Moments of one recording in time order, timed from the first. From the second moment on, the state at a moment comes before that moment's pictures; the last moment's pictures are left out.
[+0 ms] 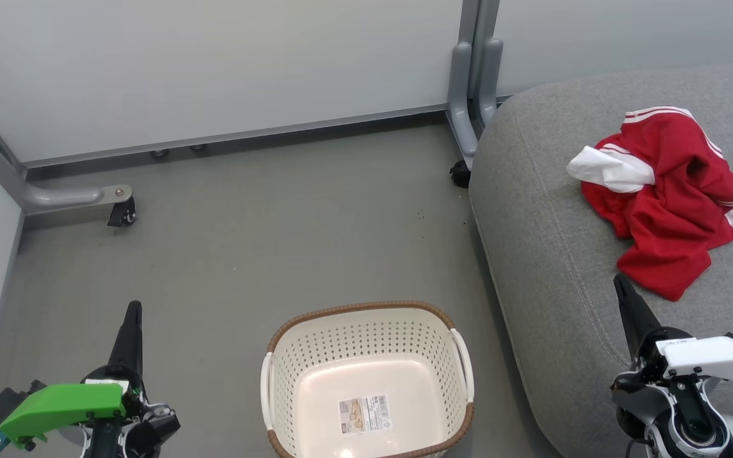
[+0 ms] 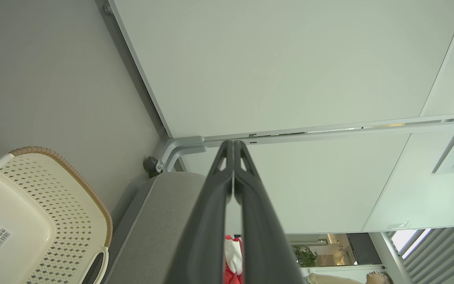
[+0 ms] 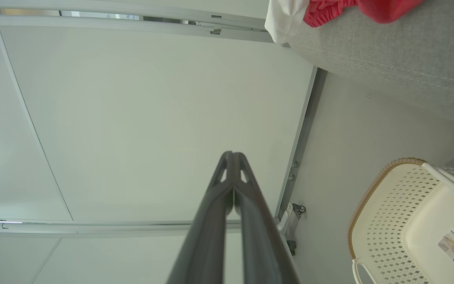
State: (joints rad) left arm -0.09 0.05 0.10 0.25 -1.52 -0.12 0.09; right arm -0.09 -0.05 -0.10 0.24 1.51 0.13 0.09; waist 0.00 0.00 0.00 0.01
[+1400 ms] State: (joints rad) left arm -0.10 0.05 0.11 0.25 -1.61 -0.13 0.11; right arm -0.11 -0.05 -0.11 0.24 1.61 0.13 0.11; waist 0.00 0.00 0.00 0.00
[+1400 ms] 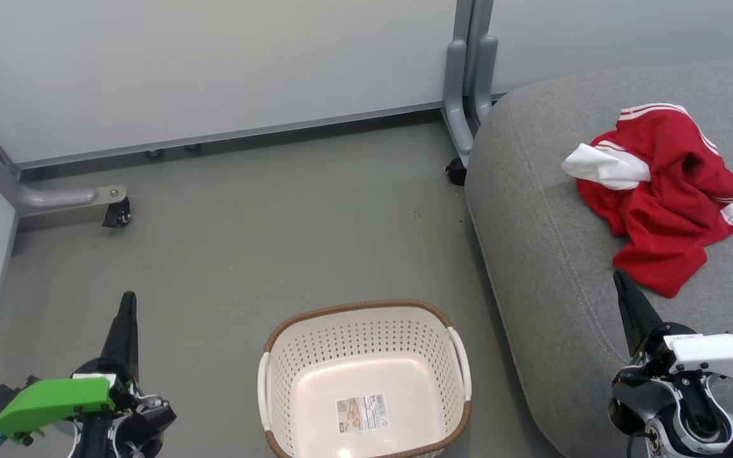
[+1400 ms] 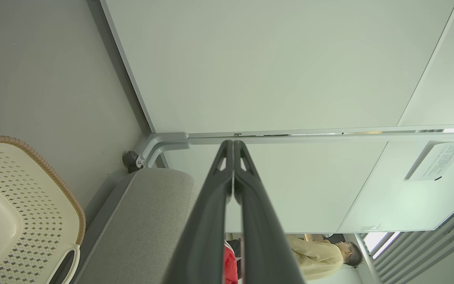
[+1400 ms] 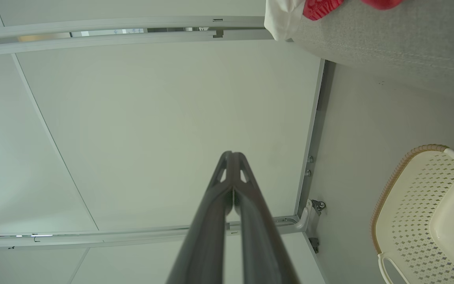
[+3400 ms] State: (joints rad) left arm -0.10 0.05 0.11 0.25 -1.61 -0.13 0.11; right arm -0.11 -0.05 -0.11 0.24 1.61 0.13 0.11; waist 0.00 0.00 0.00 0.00
